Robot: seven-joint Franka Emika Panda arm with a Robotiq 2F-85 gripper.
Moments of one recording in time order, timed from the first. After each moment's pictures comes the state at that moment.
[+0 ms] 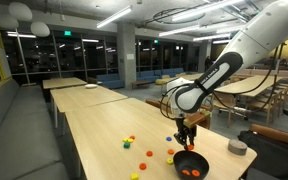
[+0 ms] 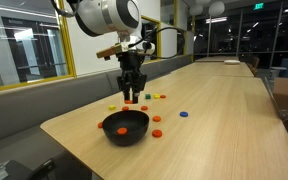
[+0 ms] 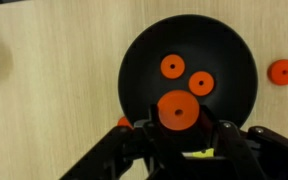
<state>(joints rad) 0.11 0.09 -0.08 -2.33 -0.11 2.18 0.37</state>
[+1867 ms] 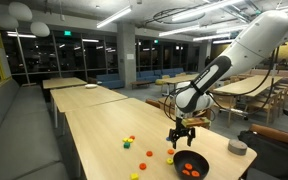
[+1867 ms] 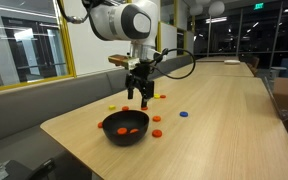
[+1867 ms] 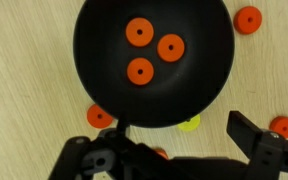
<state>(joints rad) 0.00 0.15 -0.05 -2.36 0.19 2.42 0.23</state>
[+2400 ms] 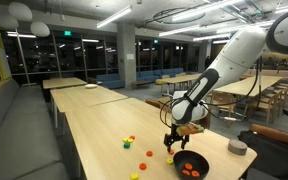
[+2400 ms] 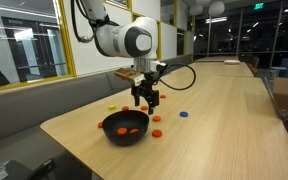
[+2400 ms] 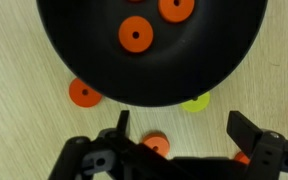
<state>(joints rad) 0.00 0.30 -0.04 -2.32 0.18 2.62 0.23</state>
